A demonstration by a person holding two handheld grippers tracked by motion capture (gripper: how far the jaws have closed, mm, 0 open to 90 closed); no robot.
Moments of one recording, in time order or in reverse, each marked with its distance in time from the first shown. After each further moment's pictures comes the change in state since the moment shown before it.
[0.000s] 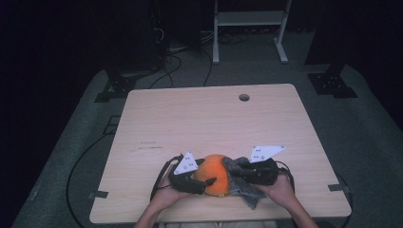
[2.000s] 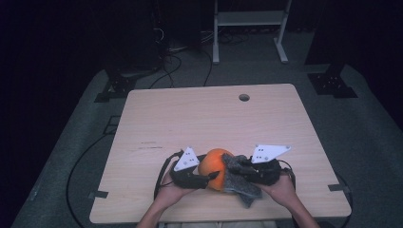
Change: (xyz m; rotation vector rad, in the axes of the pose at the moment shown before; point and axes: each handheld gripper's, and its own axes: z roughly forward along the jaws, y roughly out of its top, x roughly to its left) left arm -0.010 0.020 0.002 -0.043 0.070 -0.008; right arm 0.014 0.020 -0.014 -0.070 -0.017 -0.083
